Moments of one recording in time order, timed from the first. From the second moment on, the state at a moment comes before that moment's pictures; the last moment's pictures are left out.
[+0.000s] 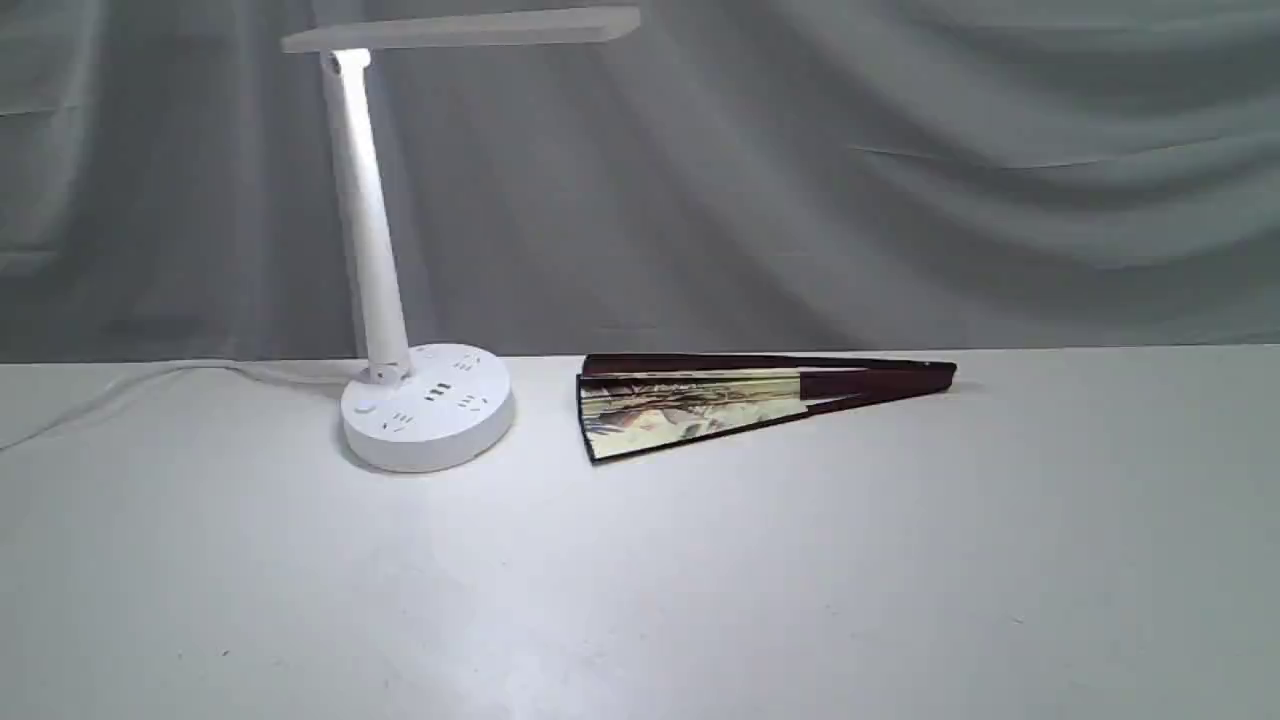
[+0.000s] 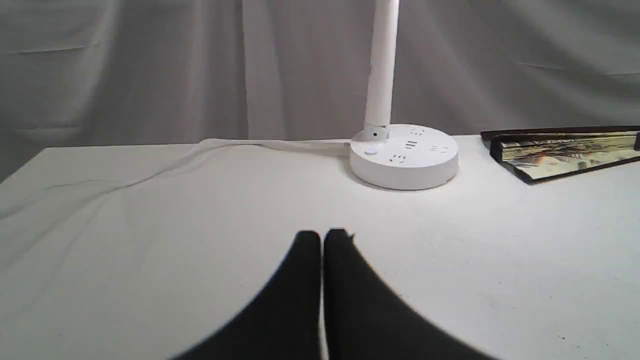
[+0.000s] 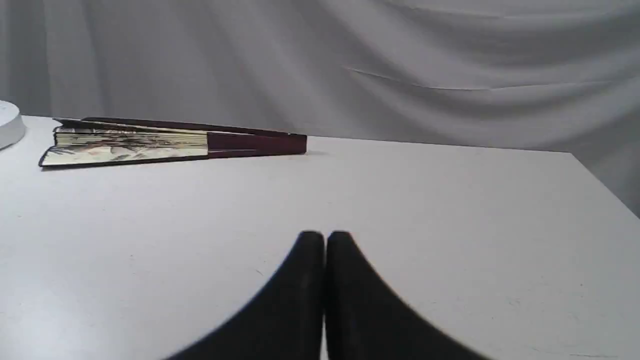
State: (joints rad) left arm -0.02 0.00 0.00 -0.04 0.22 0.04; right arm -0.15 0.00 0.00 0.00 0.22 -0.07
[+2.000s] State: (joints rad) left arm -0.02 0.03 -0.49 -0.10 0.50 -0.09; right arm -0.15 0.04 -0.47 0.19 0.45 -0.06
